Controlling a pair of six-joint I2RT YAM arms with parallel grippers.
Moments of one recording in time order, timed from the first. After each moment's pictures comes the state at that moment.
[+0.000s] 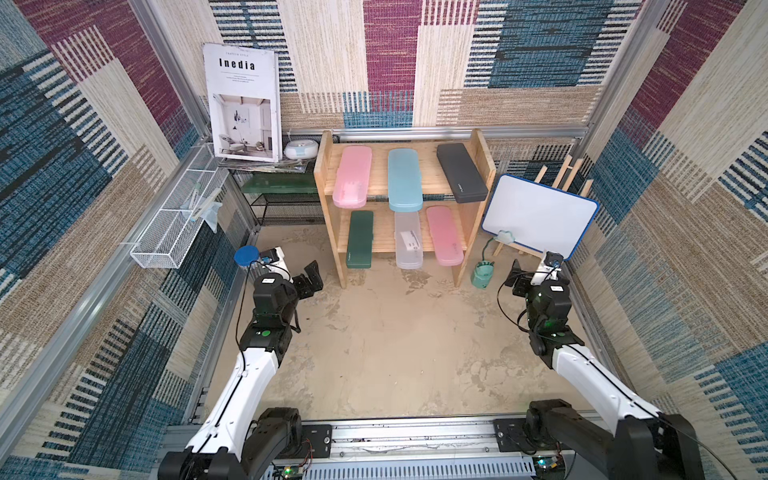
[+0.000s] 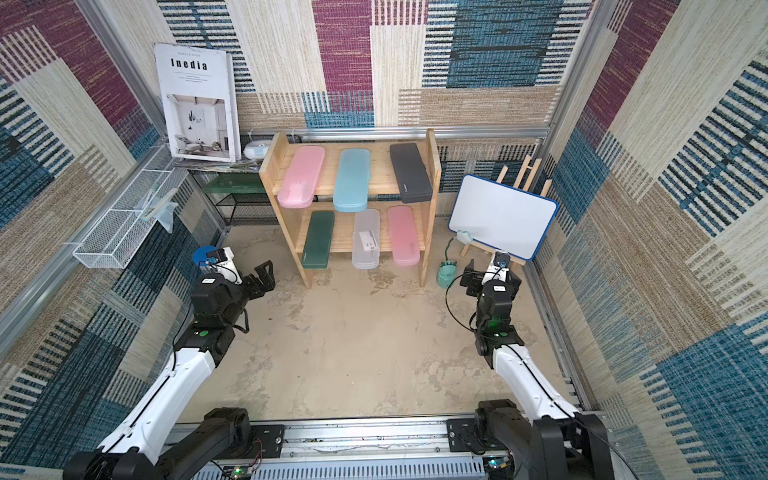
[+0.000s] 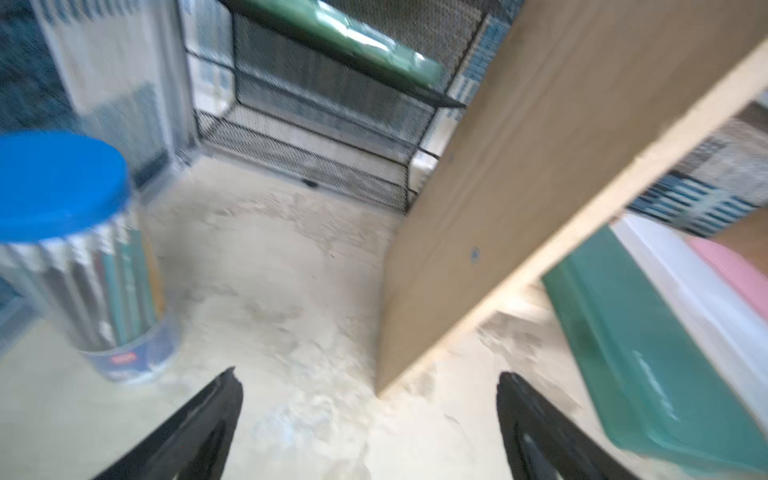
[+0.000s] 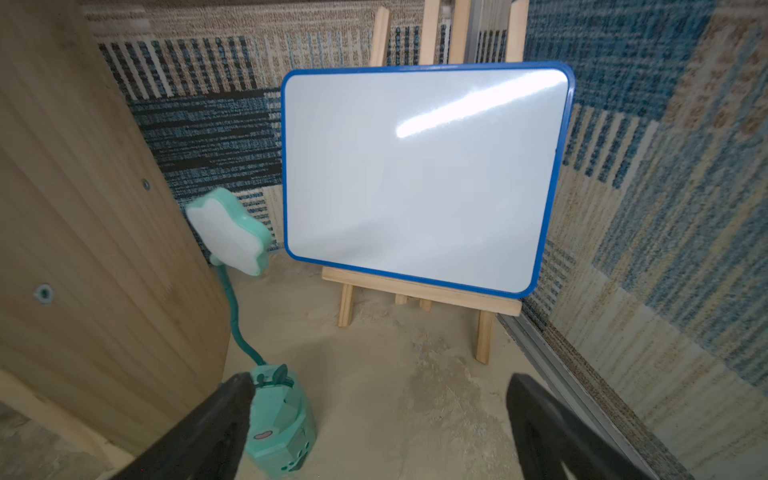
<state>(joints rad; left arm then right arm) -0.02 0.97 0.66 0.01 0.11 -0.41 0.15 0.98 0.49 0.35 0.42 0.10</state>
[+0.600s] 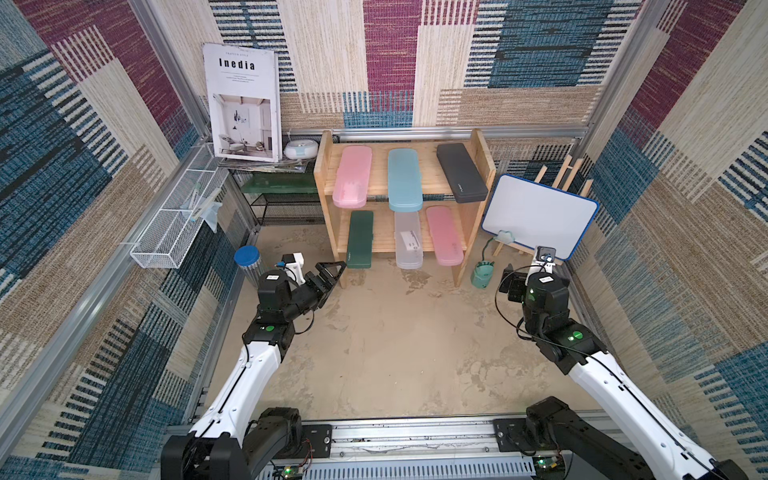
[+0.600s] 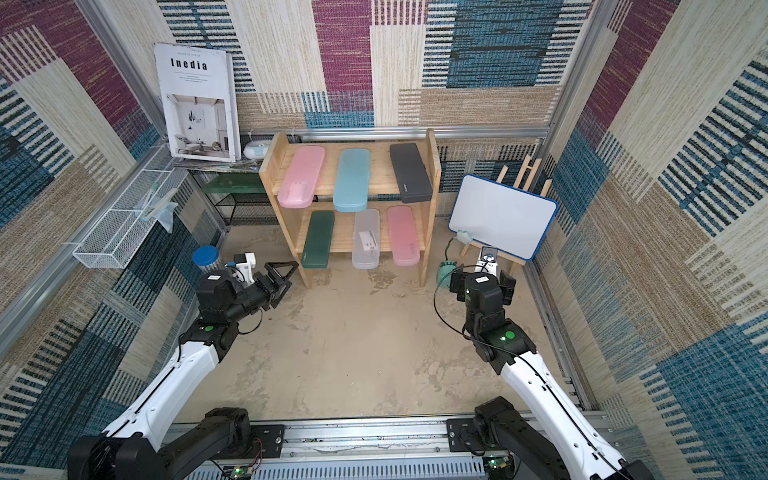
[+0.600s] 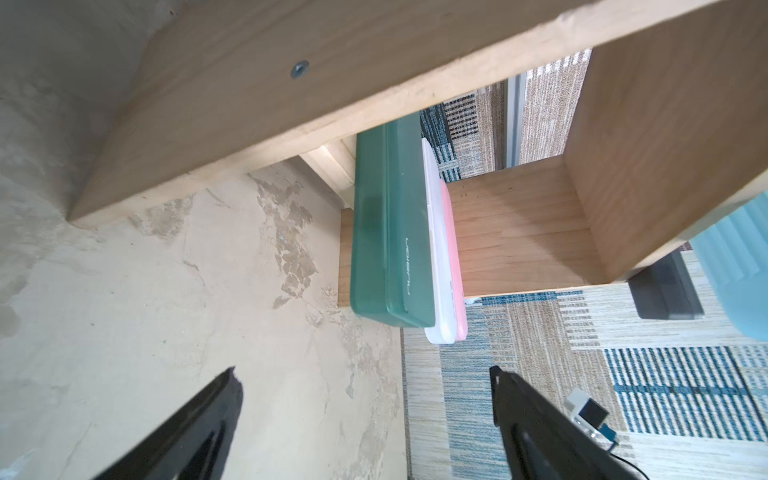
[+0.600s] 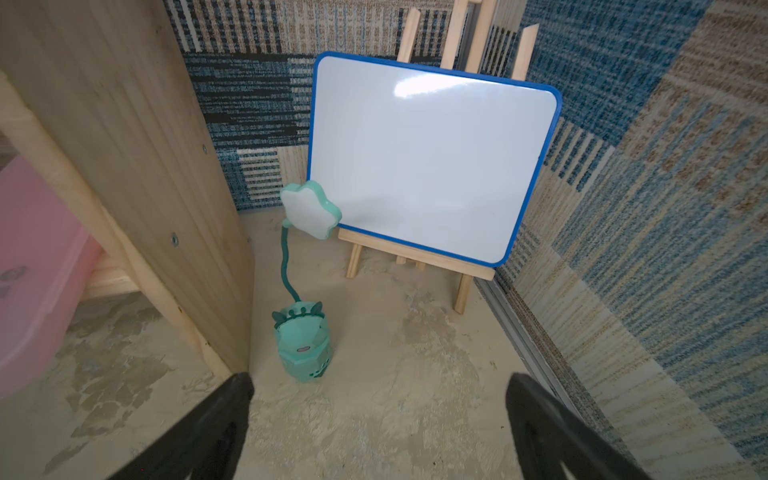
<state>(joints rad) -0.04 1.06 0.66 0.12 0.63 -1.06 0.40 0.86 0.76 -0.26 0.65 0.15</state>
